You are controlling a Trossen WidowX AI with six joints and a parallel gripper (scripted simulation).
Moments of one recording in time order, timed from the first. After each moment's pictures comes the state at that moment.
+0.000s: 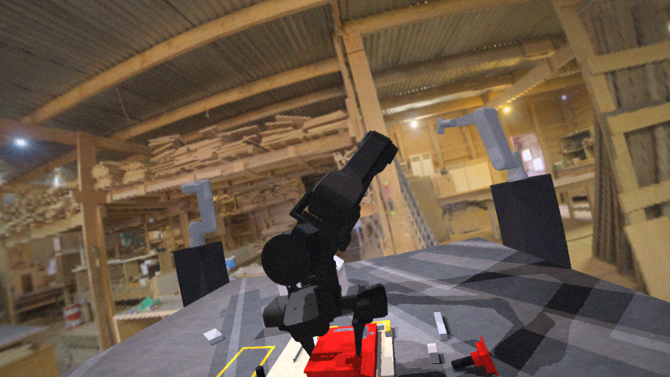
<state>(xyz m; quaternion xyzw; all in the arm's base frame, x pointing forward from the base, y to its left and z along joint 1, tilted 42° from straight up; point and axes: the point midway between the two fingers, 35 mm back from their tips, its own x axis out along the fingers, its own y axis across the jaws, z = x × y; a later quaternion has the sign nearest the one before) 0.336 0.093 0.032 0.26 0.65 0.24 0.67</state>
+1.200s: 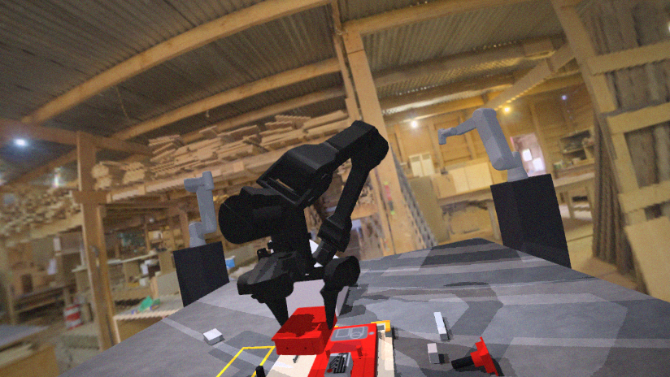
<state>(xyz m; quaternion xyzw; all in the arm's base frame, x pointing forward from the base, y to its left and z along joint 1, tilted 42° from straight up) 0.339 0.033 0.050 0.27 0.65 0.22 0.67</state>
